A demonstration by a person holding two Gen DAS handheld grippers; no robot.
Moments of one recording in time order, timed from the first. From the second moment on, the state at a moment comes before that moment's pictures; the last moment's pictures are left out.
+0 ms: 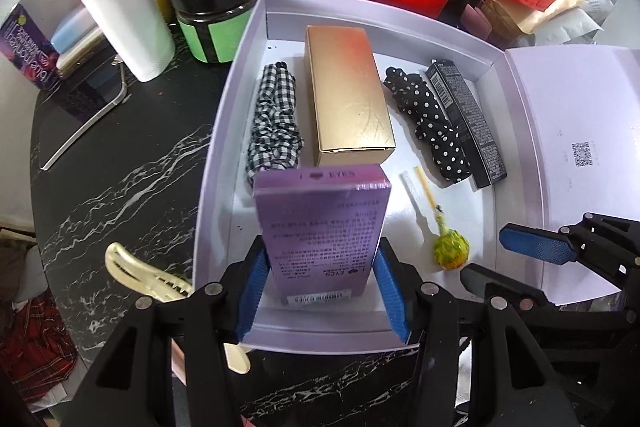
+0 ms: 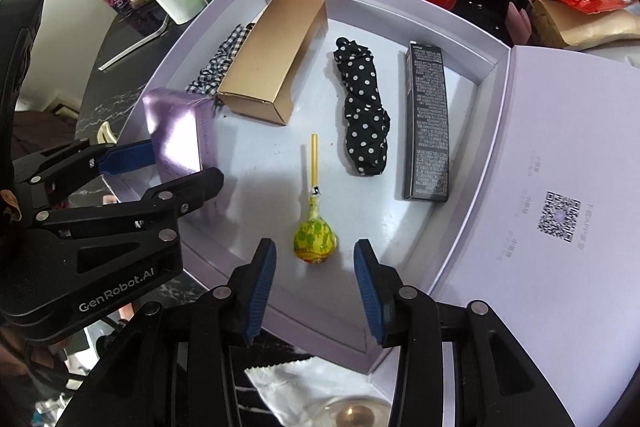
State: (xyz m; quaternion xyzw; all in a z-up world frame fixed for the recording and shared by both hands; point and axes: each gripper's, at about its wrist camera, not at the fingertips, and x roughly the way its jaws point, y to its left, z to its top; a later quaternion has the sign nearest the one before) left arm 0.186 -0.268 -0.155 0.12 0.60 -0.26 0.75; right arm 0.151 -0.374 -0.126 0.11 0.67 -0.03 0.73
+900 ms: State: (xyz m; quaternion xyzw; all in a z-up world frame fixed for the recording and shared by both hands) left arm 0.170 -0.248 -0.086 0.10 0.55 -0.26 0.79; right arm 0.126 -0.370 -0.060 0.10 0.63 -0.05 0.76
